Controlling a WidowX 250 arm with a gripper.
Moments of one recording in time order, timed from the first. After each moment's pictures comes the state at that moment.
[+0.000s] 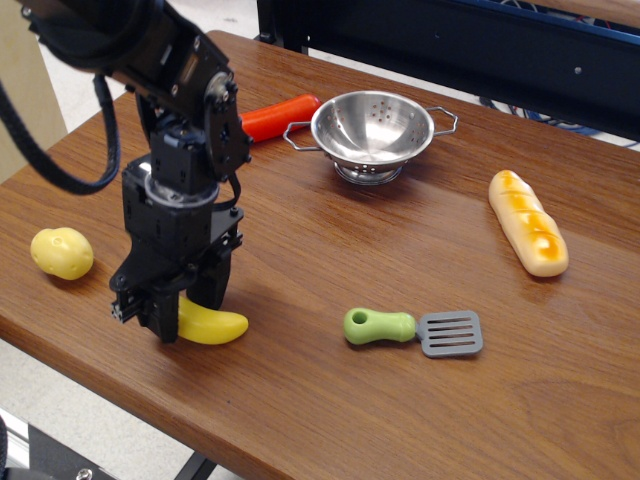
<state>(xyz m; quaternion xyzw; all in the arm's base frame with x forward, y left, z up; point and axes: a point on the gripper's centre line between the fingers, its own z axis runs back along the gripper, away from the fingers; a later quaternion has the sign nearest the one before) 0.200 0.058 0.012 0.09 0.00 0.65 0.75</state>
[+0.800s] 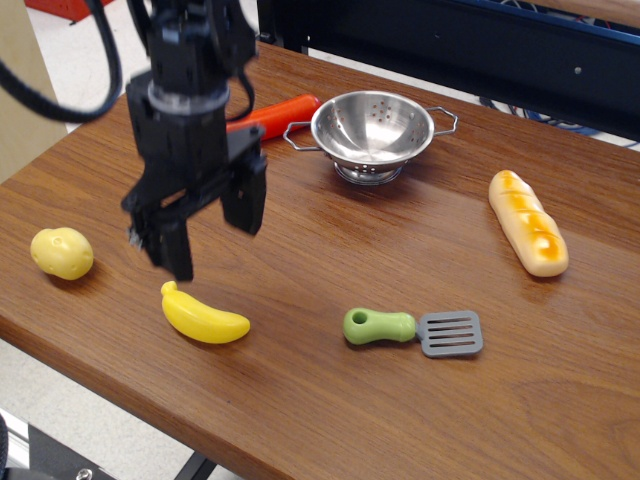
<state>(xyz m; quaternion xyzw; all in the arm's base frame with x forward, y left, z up) 0.222 0.045 0.071 0.02 -0.01 0.66 0.75</state>
